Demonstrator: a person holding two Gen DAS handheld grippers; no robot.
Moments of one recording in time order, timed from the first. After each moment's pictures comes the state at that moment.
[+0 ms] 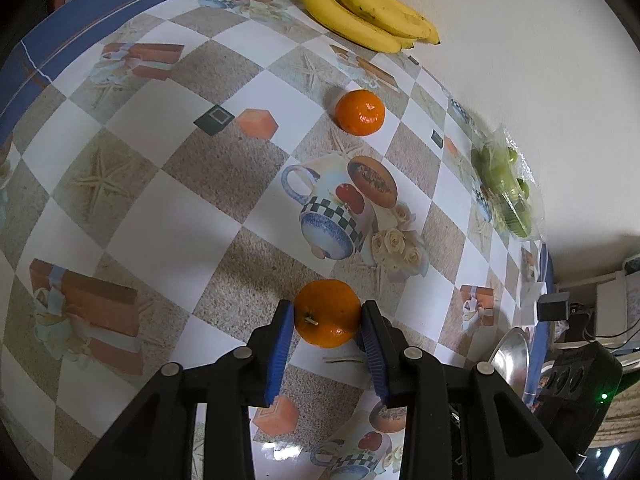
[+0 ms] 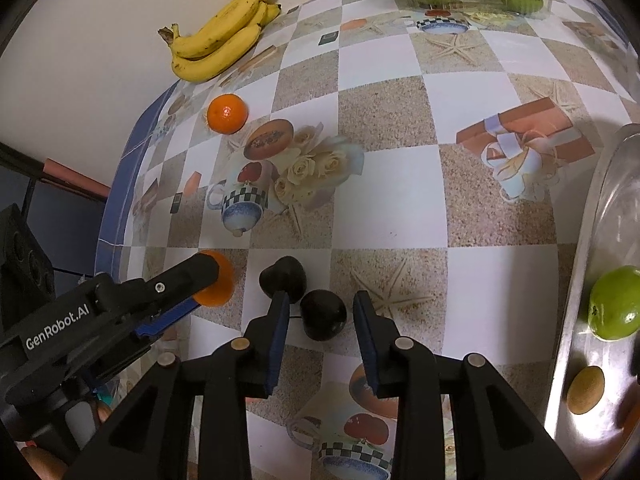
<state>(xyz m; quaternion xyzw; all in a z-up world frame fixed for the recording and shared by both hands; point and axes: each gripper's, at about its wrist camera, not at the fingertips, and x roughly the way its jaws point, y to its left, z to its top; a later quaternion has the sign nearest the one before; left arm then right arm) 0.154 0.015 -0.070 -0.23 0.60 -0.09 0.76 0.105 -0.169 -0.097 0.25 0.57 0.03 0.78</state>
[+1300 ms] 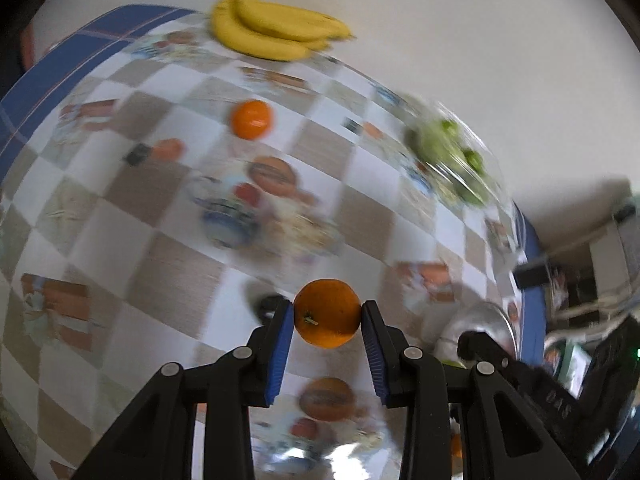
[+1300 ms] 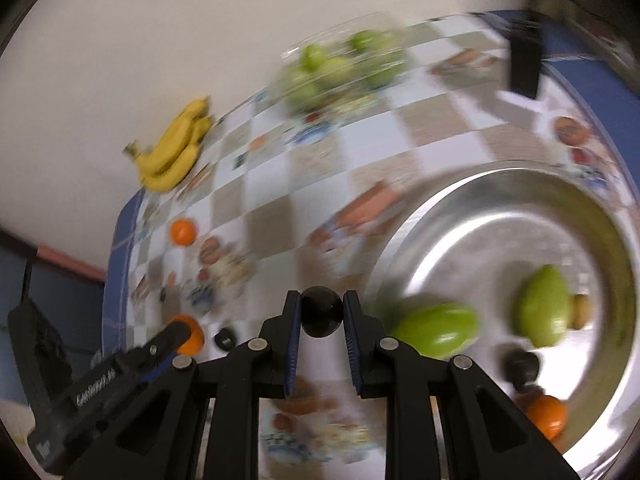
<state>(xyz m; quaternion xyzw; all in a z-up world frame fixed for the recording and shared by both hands) 0.126 -0.066 -0.035 -0.16 0.57 -0.15 0.79 0.056 -0.288 -0.036 0.31 0.49 -0.08 0.81</state>
